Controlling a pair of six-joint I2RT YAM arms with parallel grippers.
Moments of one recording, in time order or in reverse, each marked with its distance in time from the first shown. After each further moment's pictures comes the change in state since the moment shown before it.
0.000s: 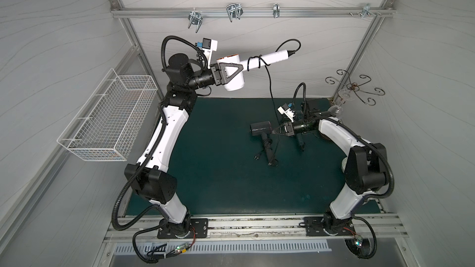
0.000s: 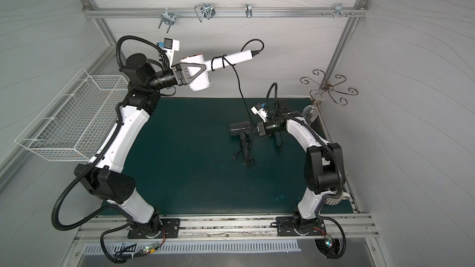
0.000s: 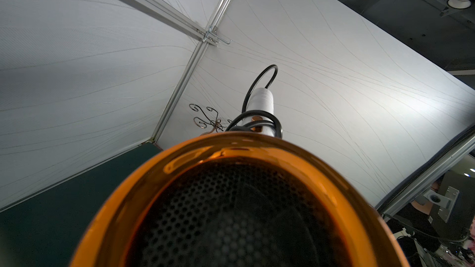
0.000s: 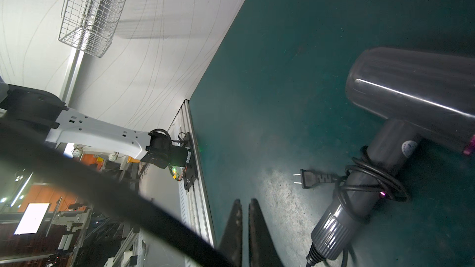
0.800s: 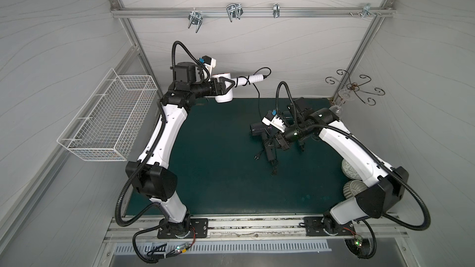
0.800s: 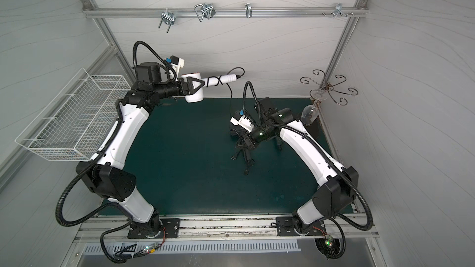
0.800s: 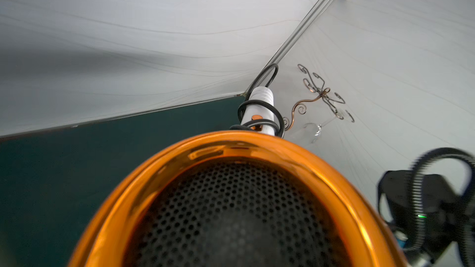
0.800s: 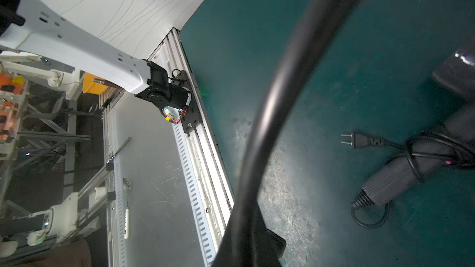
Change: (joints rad) left arm 0.030 0.031 -0.004 -0.577 -0.331 0.441; right arm 0.356 -0.216 0.264 -0.488 0.370 -0.103
